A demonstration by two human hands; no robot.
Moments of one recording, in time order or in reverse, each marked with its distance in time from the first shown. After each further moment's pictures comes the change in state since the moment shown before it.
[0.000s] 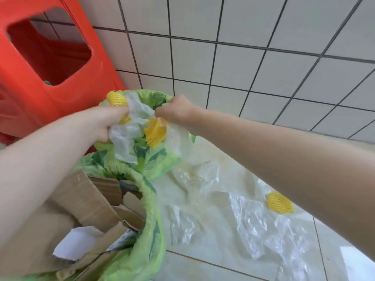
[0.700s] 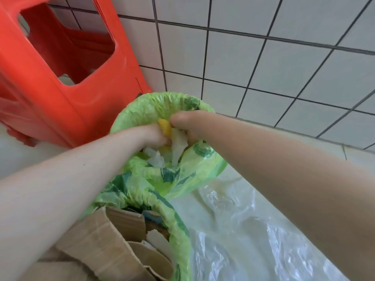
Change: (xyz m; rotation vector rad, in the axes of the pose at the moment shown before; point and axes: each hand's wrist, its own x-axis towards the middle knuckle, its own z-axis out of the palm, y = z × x) left_hand 0.090 -0.016 0.017 0.908 -0.234 0.197; right_hand 0.083 -0.025 0.046 -0.325 -0.334 0.232
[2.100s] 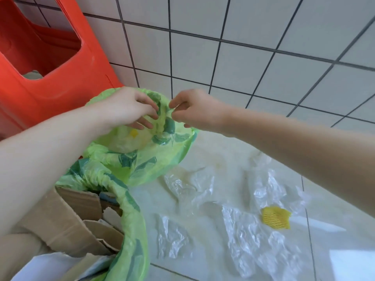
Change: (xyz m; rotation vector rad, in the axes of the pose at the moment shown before) left_hand -0.076 0.085 -0.011 -0.479 0.268 0.096; right_hand -0.106 0.089 -0.052 -0.011 0.318 -0.389
